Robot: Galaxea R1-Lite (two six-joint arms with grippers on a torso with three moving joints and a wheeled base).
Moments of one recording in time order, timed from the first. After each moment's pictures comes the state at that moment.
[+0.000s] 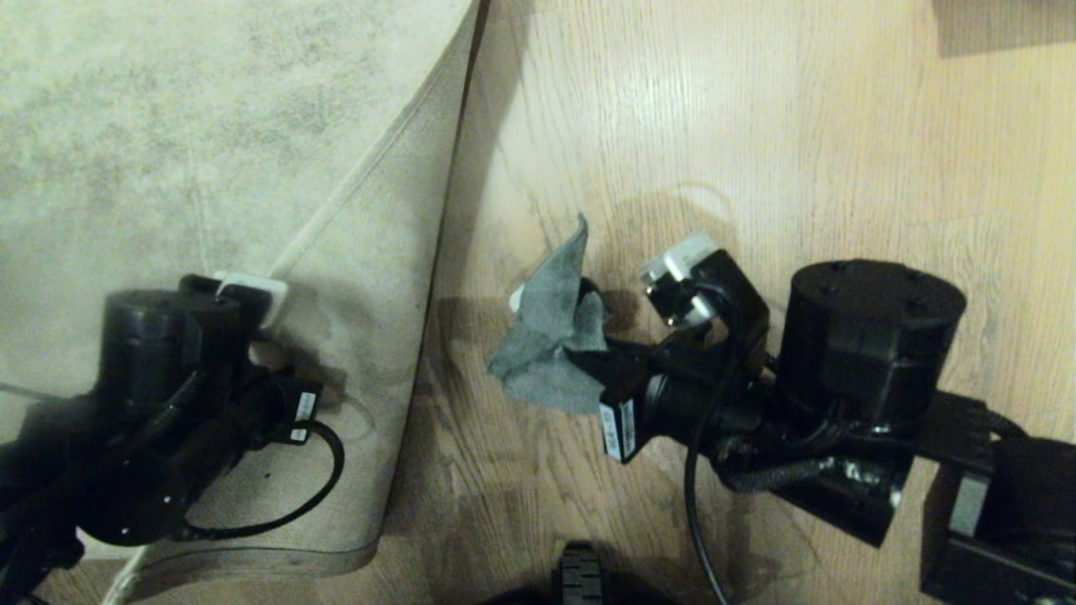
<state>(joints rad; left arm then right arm) -0.40 1.47 -0.59 -0.38 0.61 0.07 0.93 1.69 -0.80 -0.79 -0.13 -0.06</state>
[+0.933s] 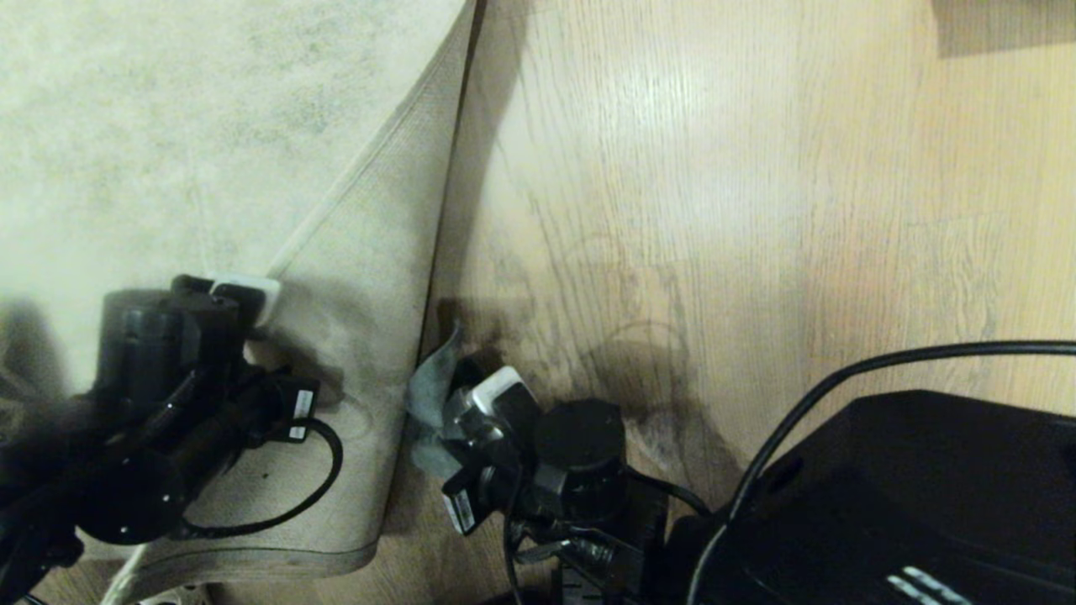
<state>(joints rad) -0.39 1.47 -0.59 -0.38 0.61 0.04 1.02 2.26 -1.04 -1.12 -0.13 0.00</state>
